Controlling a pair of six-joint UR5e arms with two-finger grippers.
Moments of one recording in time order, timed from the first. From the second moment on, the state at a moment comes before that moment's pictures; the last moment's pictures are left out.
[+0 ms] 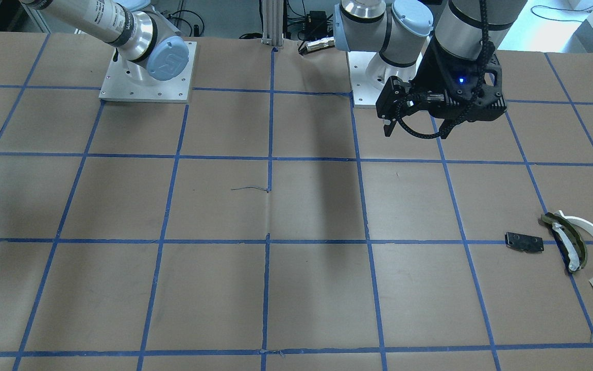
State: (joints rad) left arm -1.58 -1.59 -1.51 -1.59 1.56 0.01; right arm 0.68 -0.93 1.51 -2.09 -1.69 -1.10
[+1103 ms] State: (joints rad) left arm -1.57 -1.58 -1.51 -1.58 1.56 0.01; right arm 0.68 -0.96 1.51 -2.08 -1.71 -1.11
